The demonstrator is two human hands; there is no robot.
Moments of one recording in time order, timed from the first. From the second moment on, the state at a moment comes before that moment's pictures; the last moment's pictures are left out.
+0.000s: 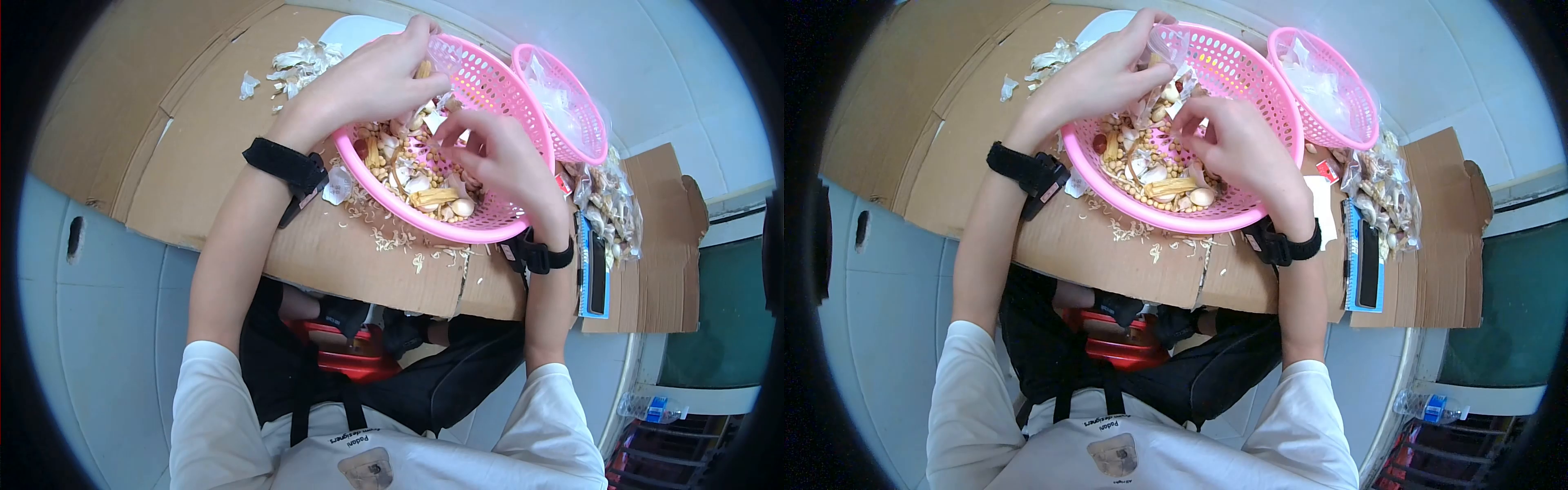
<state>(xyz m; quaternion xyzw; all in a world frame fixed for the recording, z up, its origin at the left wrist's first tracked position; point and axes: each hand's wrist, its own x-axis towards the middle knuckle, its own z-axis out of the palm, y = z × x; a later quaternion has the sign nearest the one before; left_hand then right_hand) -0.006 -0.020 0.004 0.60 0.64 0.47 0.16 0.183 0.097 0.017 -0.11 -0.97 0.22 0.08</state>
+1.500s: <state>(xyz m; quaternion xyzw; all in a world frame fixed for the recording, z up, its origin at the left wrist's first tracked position) -0.010 -0.015 -0.003 0.62 0.65 0.43 0.10 0.184 0.108 0.001 -0.10 -0.97 0.22 0.02</state>
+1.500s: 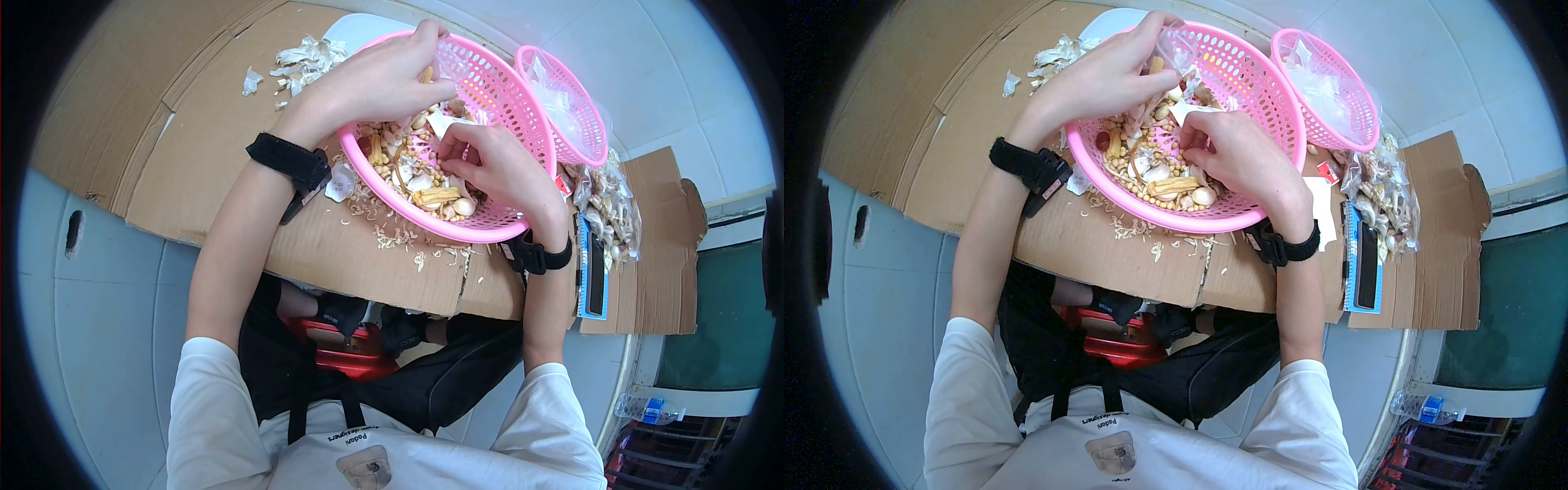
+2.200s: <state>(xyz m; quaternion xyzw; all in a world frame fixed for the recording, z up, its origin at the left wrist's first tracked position) -0.009 -0.016 -0.003 0.62 0.65 0.42 0.11 0.185 0.109 -0.001 -0.09 -0.98 0.18 0.02</state>
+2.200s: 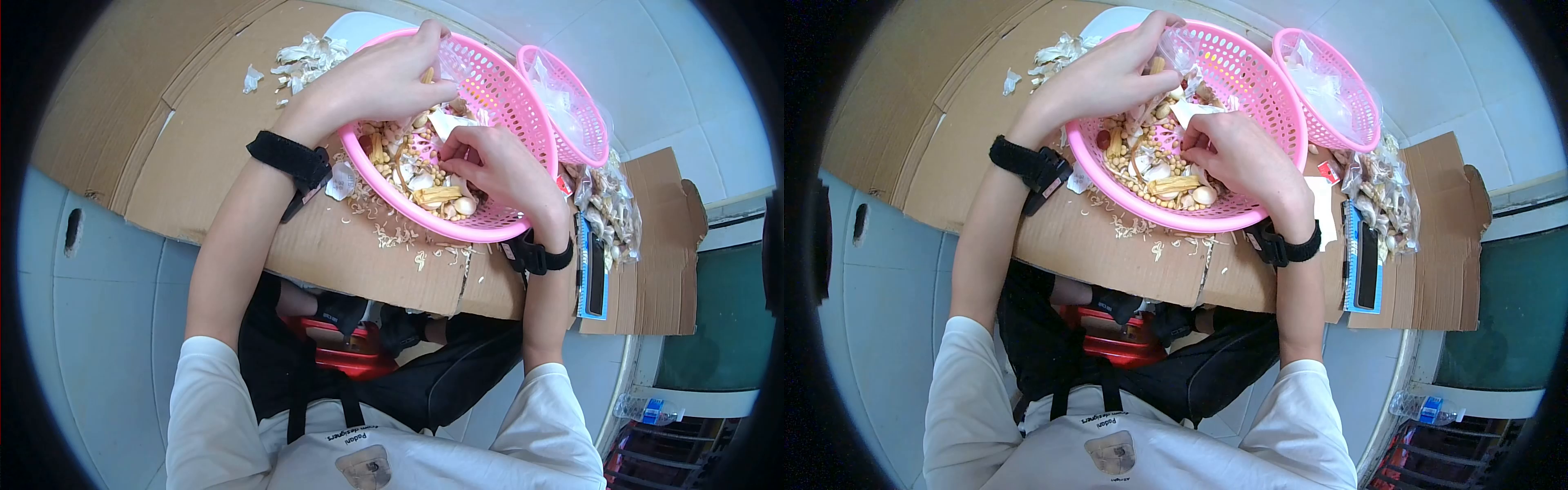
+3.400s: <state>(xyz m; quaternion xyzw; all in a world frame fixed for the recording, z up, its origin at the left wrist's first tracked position) -0.009 -0.017 -0.004 0.62 0.65 0.43 0.12 0.187 0.108 -0.001 -0.10 -0.98 0.18 0.02</state>
